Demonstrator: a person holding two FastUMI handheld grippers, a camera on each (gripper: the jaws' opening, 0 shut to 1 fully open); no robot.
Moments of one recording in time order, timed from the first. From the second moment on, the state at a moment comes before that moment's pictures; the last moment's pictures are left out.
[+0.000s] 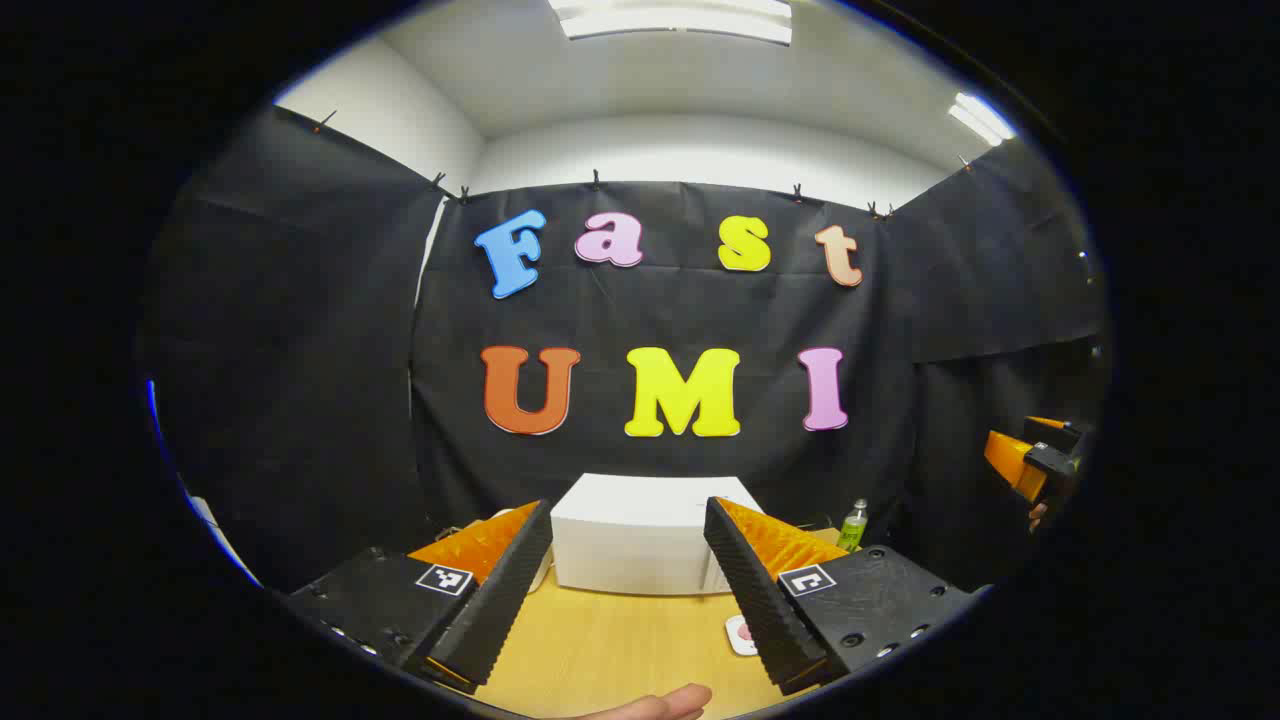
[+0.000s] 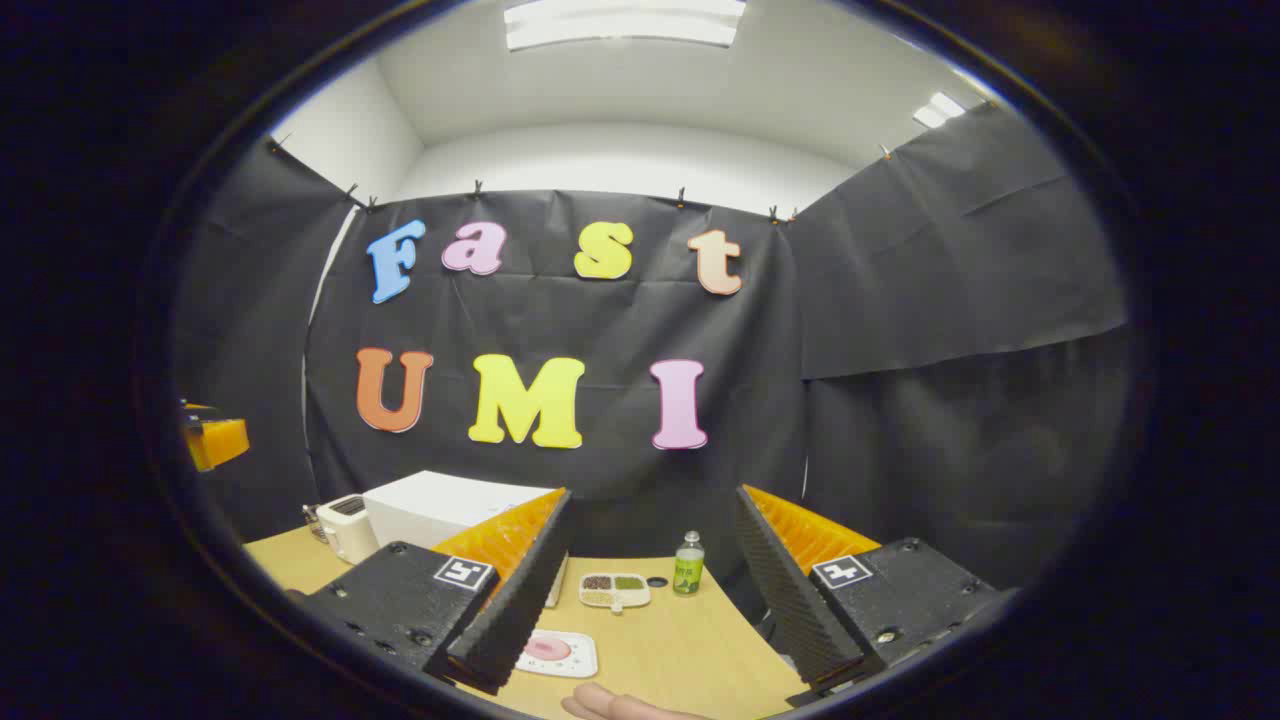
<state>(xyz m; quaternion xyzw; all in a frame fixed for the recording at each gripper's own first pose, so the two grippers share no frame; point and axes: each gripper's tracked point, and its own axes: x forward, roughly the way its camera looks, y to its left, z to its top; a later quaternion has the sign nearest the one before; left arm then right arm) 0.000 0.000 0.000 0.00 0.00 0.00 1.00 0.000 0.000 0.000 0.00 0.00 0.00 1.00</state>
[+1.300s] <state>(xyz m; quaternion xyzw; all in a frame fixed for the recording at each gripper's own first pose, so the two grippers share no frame) 0.130 -0.029 -0.050 -0.04 0.01 0.01 1.00 0.019 -0.030 -0.003 0.02 -0.05 0.02 1.00</state>
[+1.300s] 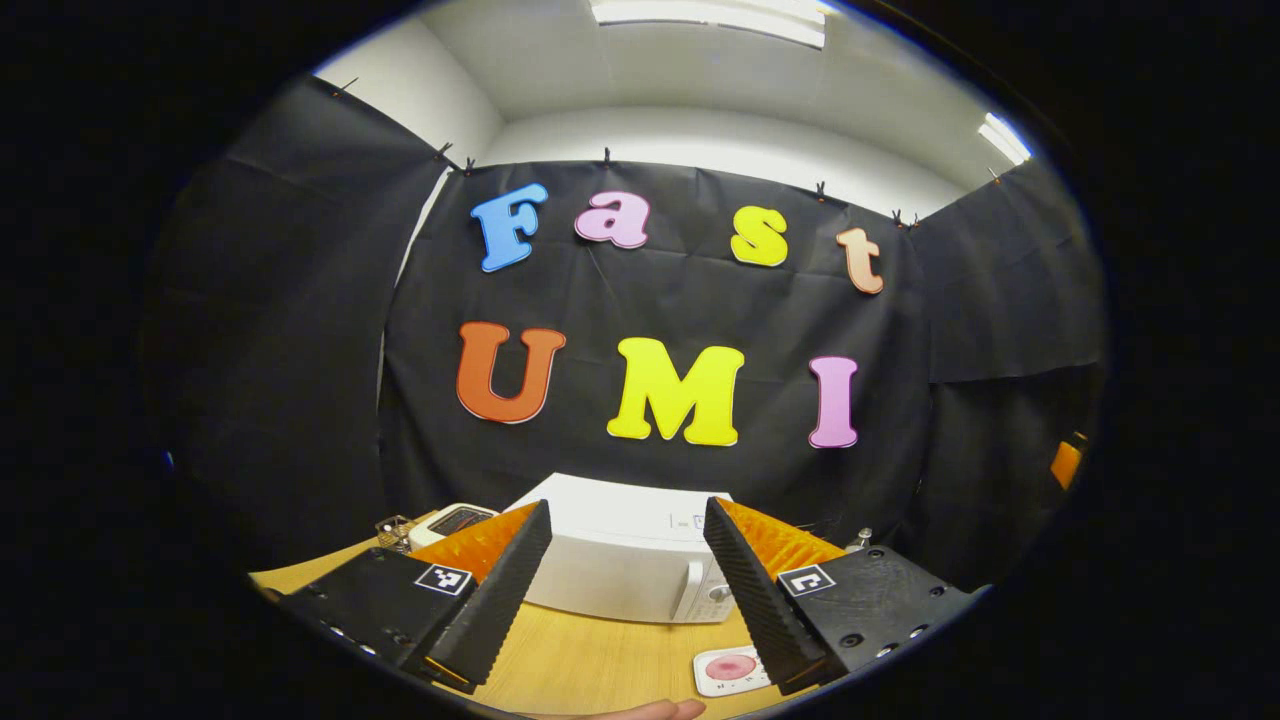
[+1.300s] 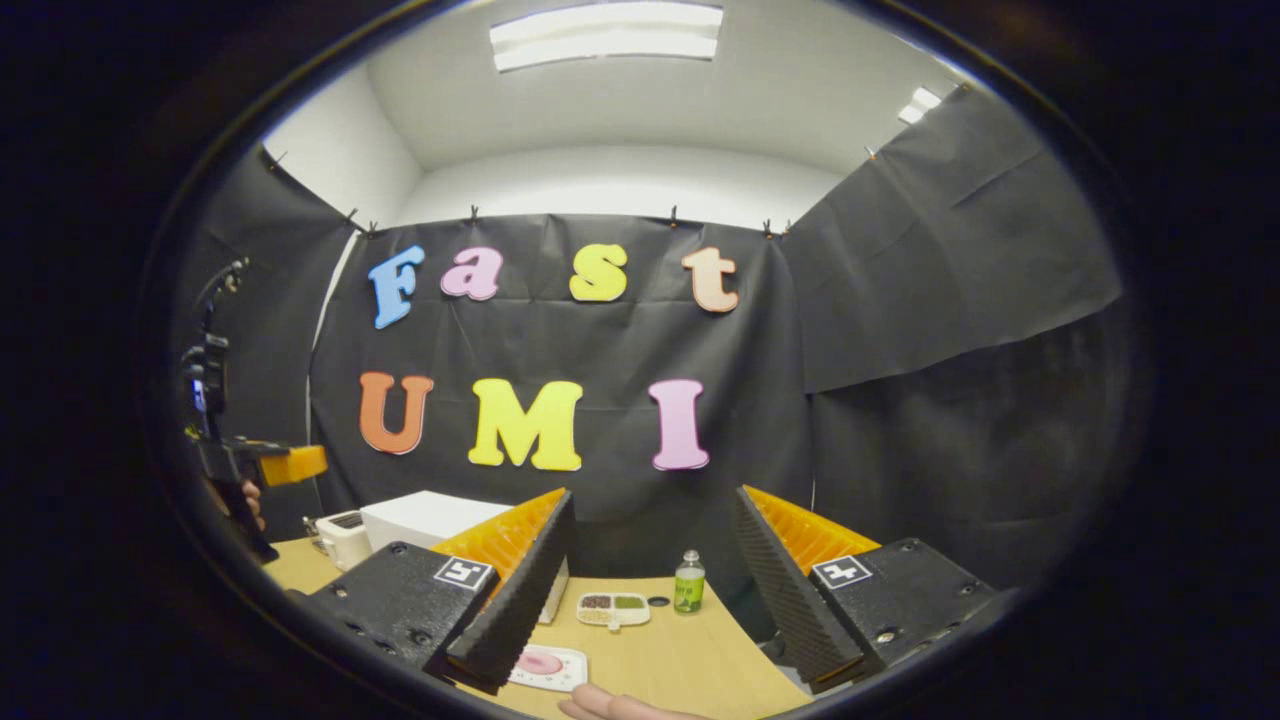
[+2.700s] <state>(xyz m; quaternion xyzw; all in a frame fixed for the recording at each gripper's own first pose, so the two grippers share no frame) 0.326 -0.113 -0.327 -0.01 0.15 -0.03 0.99 0.086 -0.072 -0.105 0.00 0.00 0.03 1.00</state>
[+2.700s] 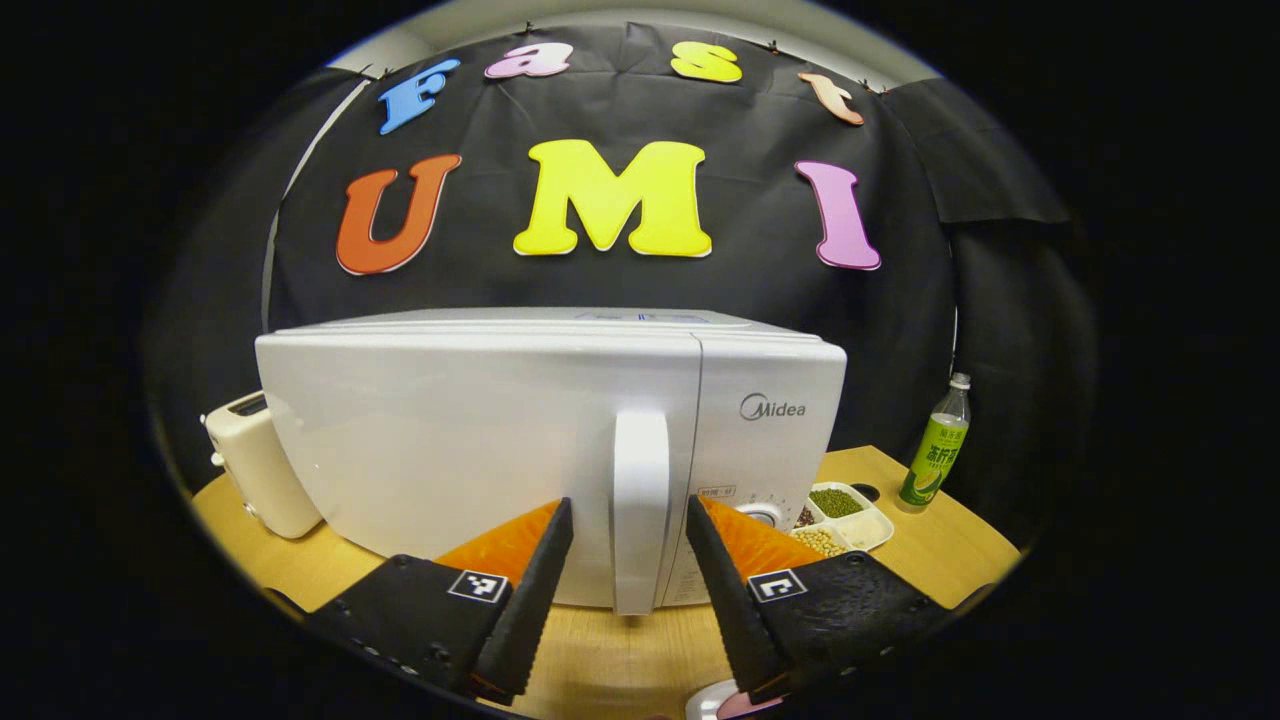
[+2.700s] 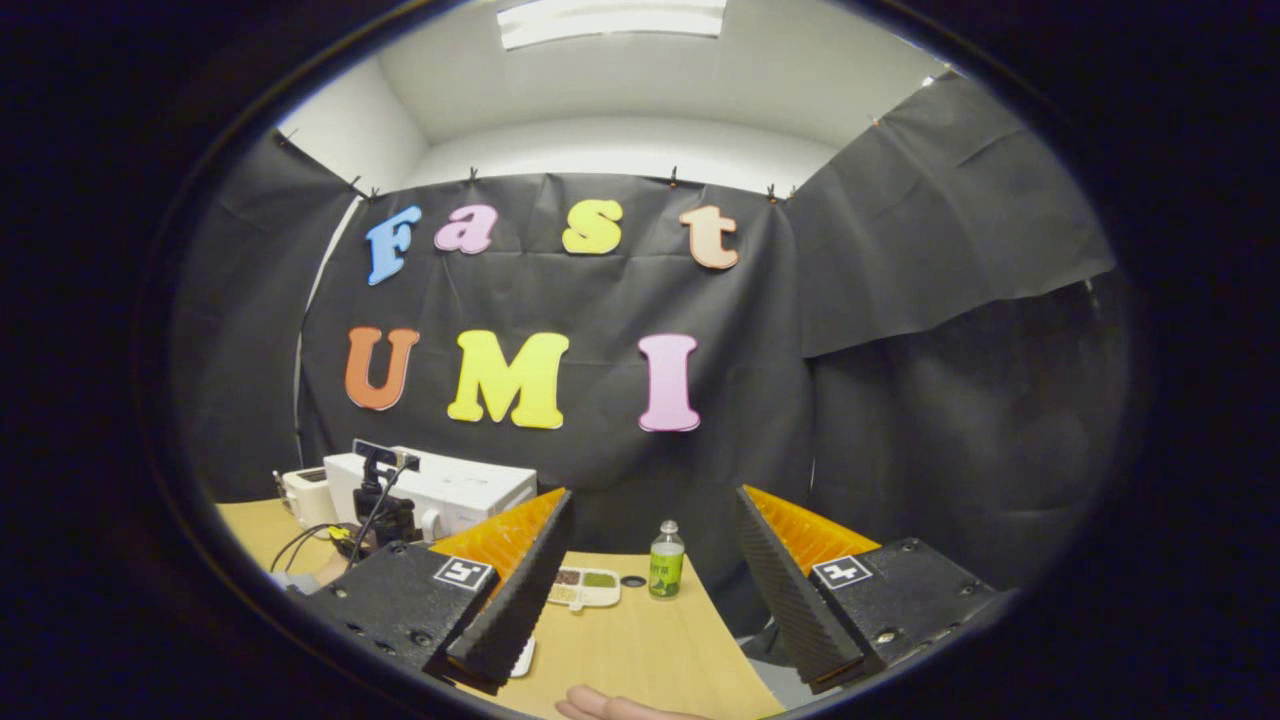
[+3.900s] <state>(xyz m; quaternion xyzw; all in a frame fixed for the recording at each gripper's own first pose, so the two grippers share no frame) 0.250 -0.102 -0.316 0.02 0.13 -0.10 0.99 0.115 -0.068 -0.175 0.02 0.09 0.03 1.00</state>
